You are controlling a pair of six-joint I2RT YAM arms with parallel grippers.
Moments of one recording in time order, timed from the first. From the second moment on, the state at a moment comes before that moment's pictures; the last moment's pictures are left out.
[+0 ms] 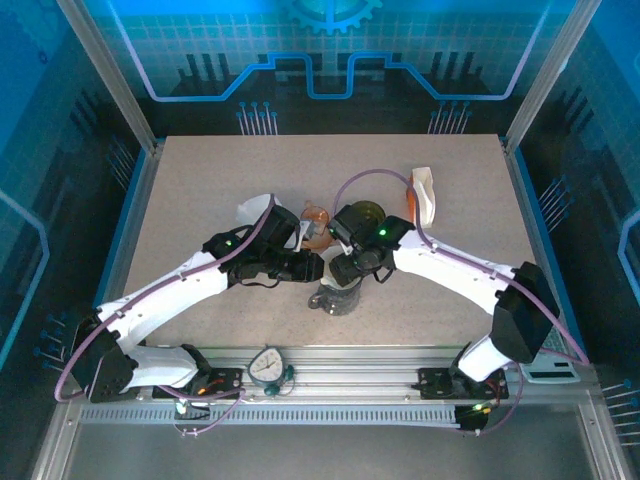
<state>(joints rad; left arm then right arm) -0.71 1.28 1.04 -0.66 0.29 -0.66 0.83 1.56 1.25 -0.93 0.13 0.29</state>
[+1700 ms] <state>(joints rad) -0.71 1.27 1.02 -0.61 0.30 -0.69 0.83 1.54 1.25 -0.94 0.16 0.31</state>
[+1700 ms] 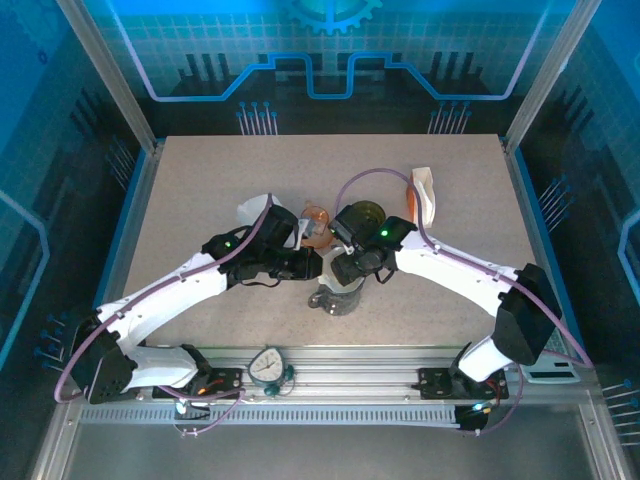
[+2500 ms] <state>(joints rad) -0.71 1.28 1.02 -0.61 0.30 -0.69 0.83 1.53 1.24 -0.91 0.15 0.31</state>
